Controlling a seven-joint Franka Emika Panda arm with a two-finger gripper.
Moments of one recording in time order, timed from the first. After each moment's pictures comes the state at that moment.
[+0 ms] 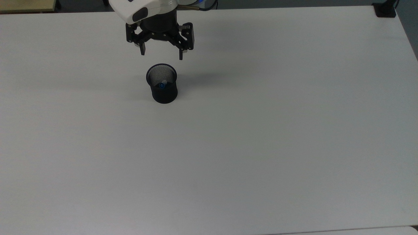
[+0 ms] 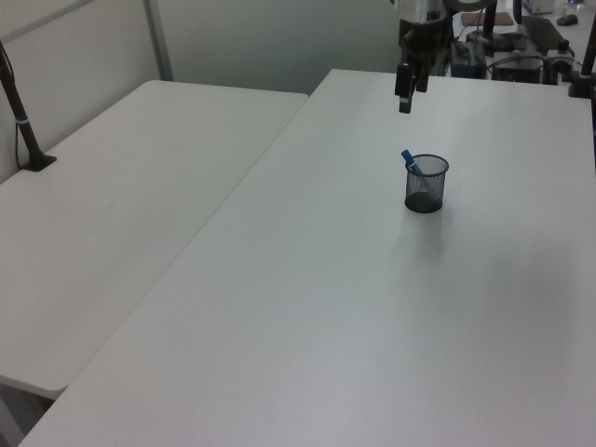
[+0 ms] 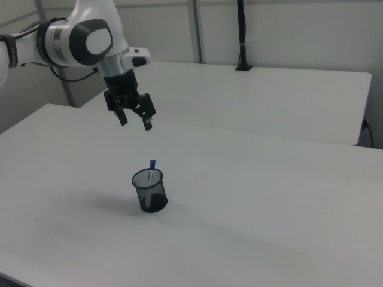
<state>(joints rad) 0.08 0.12 -0.05 -1.65 -0.07 1.83 0.11</state>
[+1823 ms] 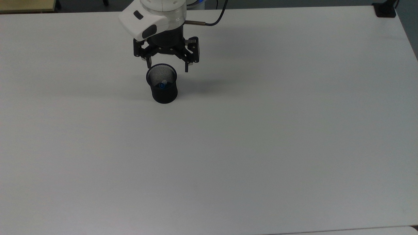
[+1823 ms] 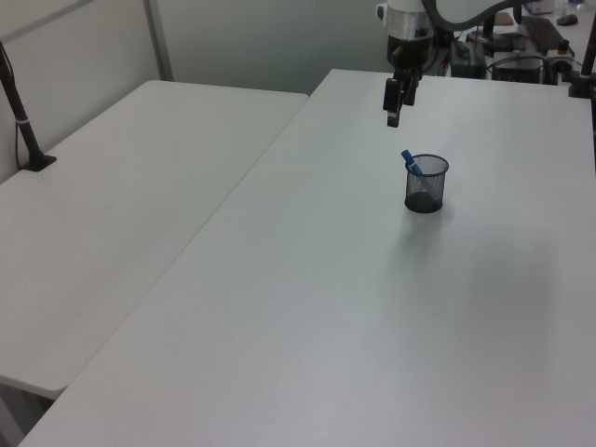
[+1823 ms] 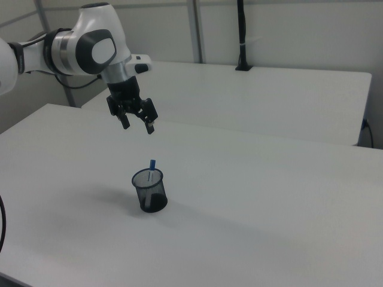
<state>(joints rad) 0.08 0.17 -0.04 -1.66 -0.07 1.90 0.11</state>
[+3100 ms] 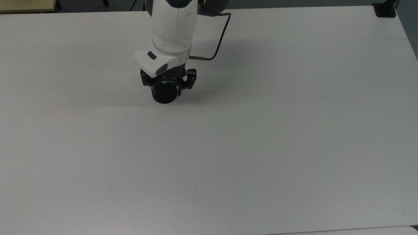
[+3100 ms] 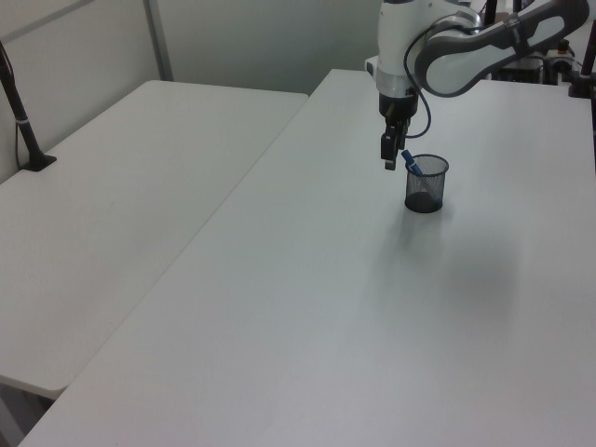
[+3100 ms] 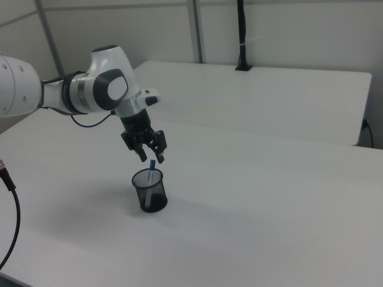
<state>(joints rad) 0.09 0.27 -0.03 -1.78 -0.19 2.10 0.11</state>
